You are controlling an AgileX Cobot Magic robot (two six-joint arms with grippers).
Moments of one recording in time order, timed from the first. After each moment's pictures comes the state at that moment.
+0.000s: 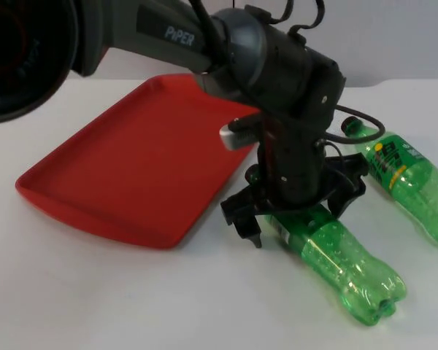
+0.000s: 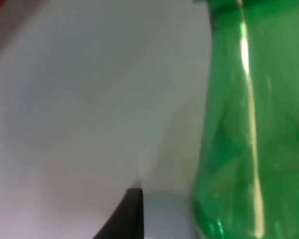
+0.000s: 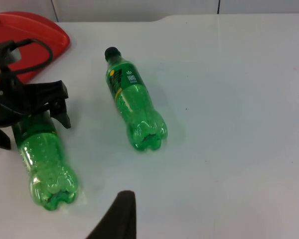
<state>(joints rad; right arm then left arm) 0.06 0.00 -0.52 0.01 1.08 0.01 -0.78 2.40 -1.75 0.10 0.75 -1.18</state>
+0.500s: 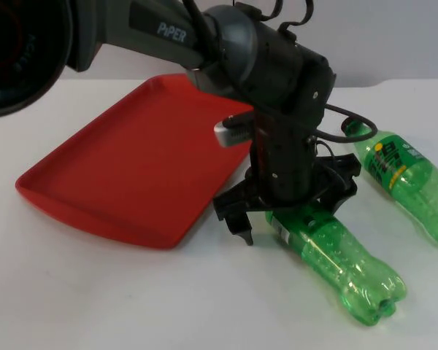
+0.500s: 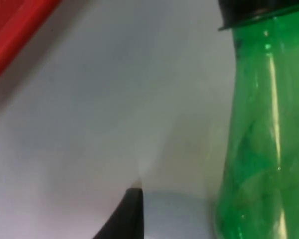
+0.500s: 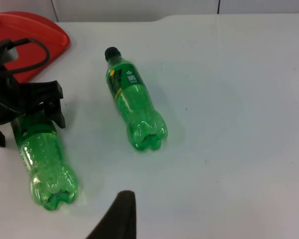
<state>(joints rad) 0.06 0.00 -0.52 0.01 1.08 0.01 -0.77 2.40 -1.75 0.10 0.77 -1.13</state>
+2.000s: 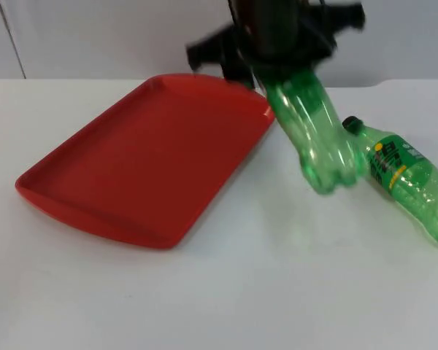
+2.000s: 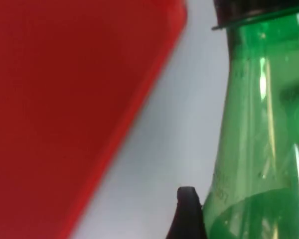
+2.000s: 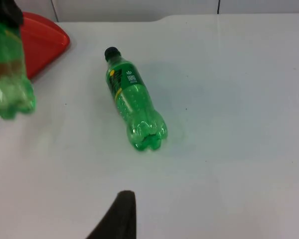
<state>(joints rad) 0.06 0.00 -0.52 0.01 1.08 0.01 -0.73 2.10 -1.75 0.39 0.72 -1.07</state>
